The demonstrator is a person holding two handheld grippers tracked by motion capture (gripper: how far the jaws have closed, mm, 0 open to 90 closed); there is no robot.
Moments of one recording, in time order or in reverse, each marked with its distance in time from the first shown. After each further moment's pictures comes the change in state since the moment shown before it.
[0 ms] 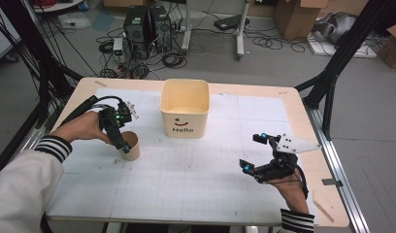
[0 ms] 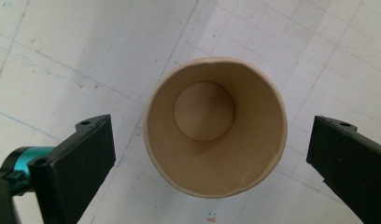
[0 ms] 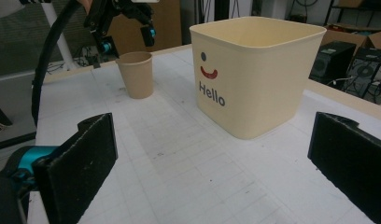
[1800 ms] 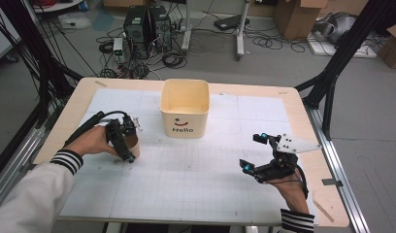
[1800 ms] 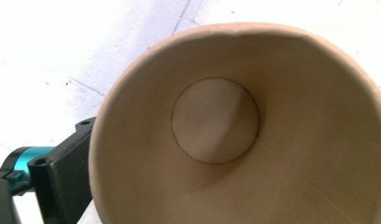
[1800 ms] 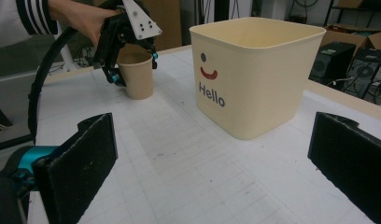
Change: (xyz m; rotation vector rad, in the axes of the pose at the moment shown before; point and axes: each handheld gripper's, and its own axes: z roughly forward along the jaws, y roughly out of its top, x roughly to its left) left arm -0.005 -0.011 0.050 0.008 0.057 -0.004; right arm 0.000 0.000 0.000 -0.002 0.001 0.004
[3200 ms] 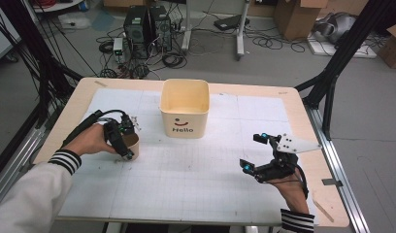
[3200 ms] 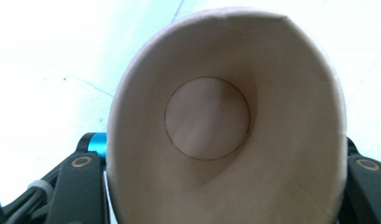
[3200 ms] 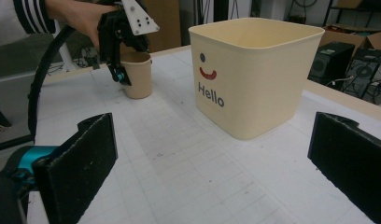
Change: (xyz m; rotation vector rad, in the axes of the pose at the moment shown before) left arm 0.001 -0.001 -0.010 0.003 -0.020 0.001; right arm -0.001 0.000 0.000 -0.005 -0.004 -0.007
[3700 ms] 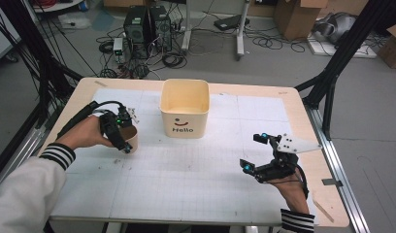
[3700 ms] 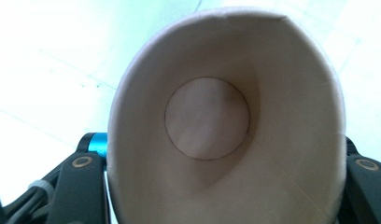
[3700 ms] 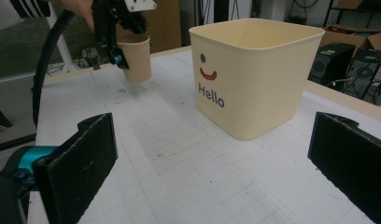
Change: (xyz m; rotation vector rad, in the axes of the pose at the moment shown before) left arm -0.002 0.009 -0.038 -0.026 0.020 0.020; right arm 0.000 0.000 0.000 -0.001 0.004 0.002
